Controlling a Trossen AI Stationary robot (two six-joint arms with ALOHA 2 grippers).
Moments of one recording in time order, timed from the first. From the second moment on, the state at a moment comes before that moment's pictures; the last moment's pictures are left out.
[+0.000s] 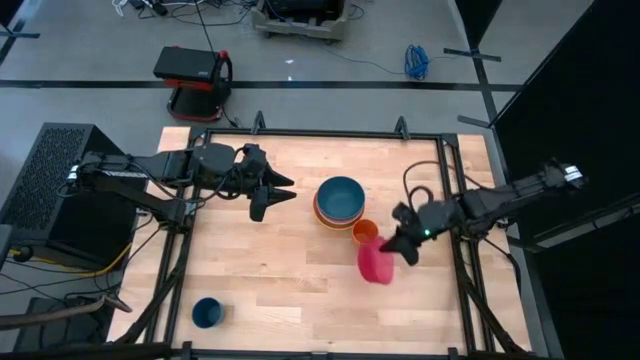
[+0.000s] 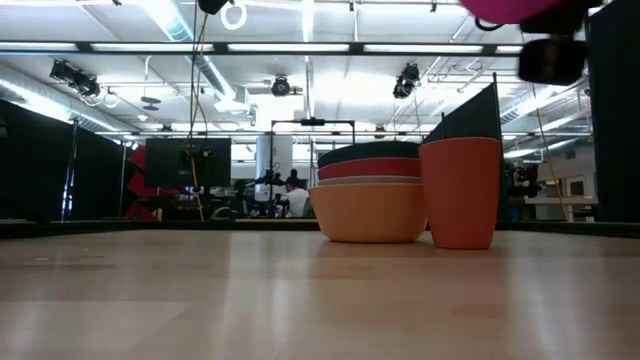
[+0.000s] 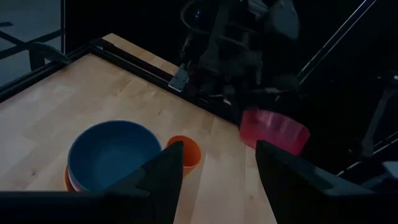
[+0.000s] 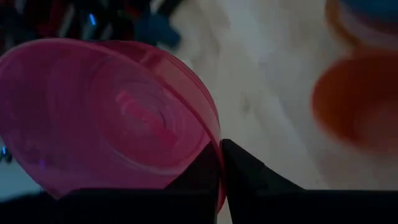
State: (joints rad) left arm -0.04 1.09 1.17 -0.36 -0.08 -0.51; right arm 0.29 0.98 0.73 -0.35 -0.10 0.95
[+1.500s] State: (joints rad) left arm -0.04 1.09 1.17 -0.36 -0.08 -0.53; right arm -0.44 1.33 1.21 -0.66 -0.36 0.36
